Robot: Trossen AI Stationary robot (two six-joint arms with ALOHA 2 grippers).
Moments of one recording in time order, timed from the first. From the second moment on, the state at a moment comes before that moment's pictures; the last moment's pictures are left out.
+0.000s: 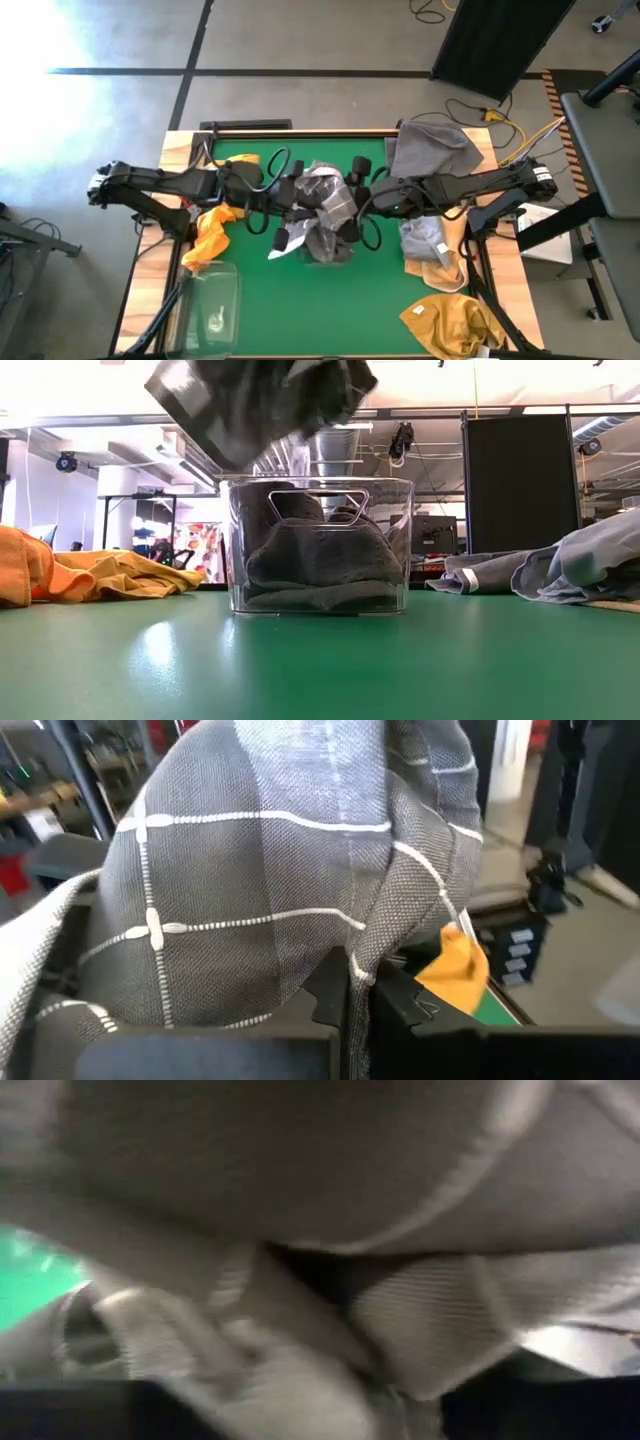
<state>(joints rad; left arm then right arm) -0.12 1.33 1.23 0.00 0.03 0.12 0.18 1.51 1.44 -0.35 0.42 -0.22</state>
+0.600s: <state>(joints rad) -0.01 1.27 0.88 -0.05 -0.14 0.04 0.10 1.52 1.48 -0.76 0.43 -0.12</state>
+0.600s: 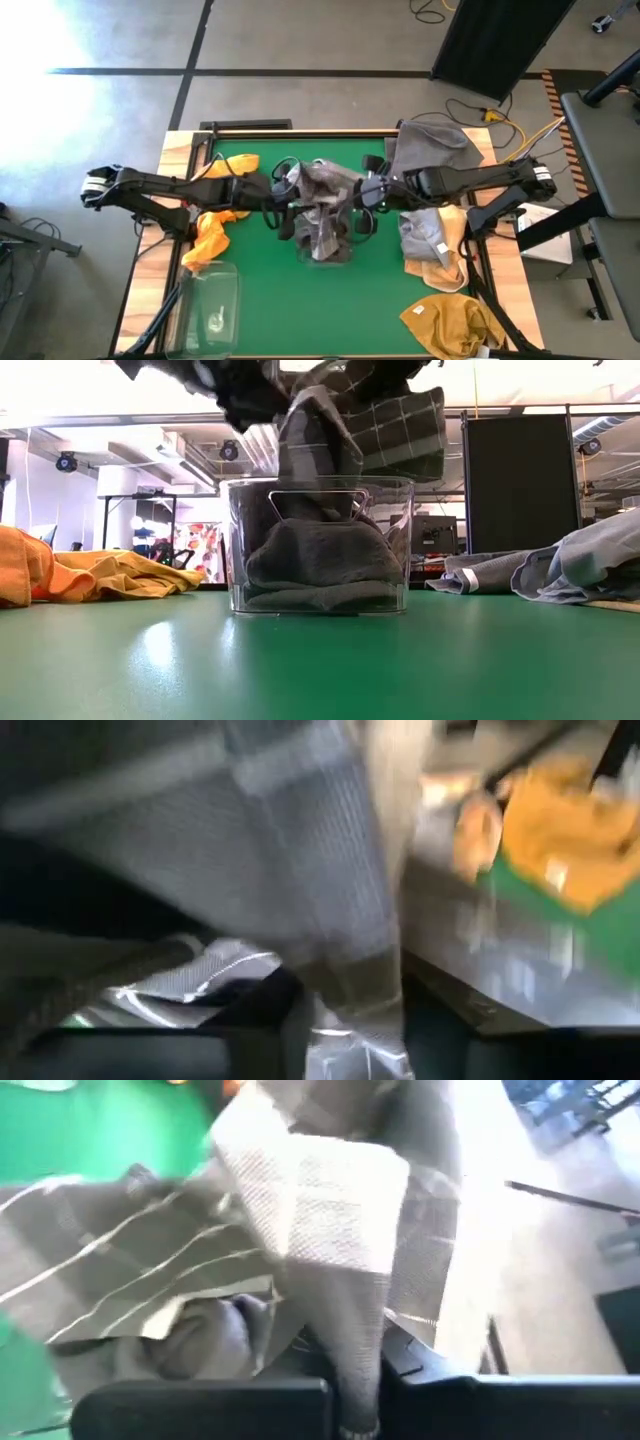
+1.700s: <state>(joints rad) -0.40 0.84 0.45 0.14 -0.41 -0.24 -0.01 1.85 1.72 -0.90 -0.12 -0.43</state>
